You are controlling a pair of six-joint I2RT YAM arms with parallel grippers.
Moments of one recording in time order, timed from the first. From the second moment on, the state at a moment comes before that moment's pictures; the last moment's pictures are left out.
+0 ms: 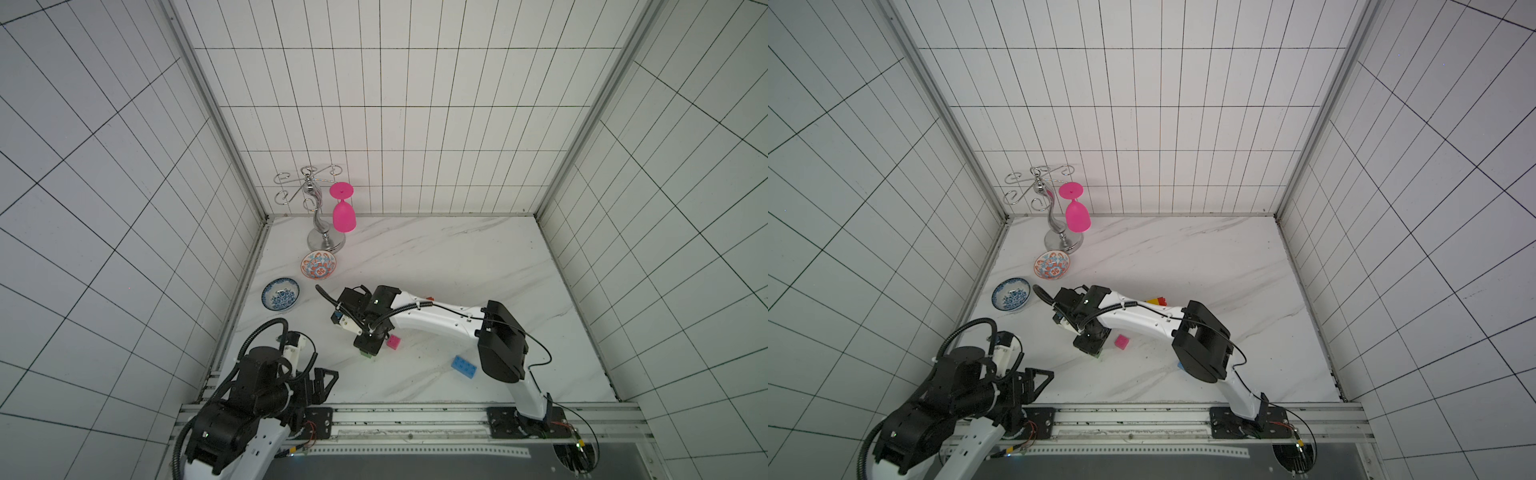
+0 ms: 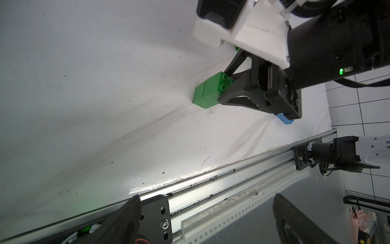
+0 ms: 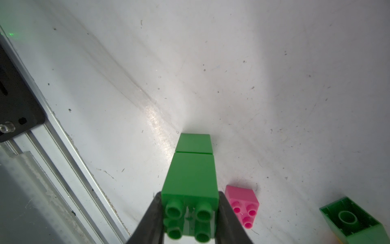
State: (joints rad) left arm -0.30 0.19 0.71 -1.38 0.39 -0.46; right arm 1.16 2.12 1.81 -1.05 -0.05 -0.04
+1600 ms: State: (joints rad) left arm -0.30 0.12 0.74 -1.29 0.42 -0.50; right arm 1.17 2.05 1.85 -1.11 0.10 0.12
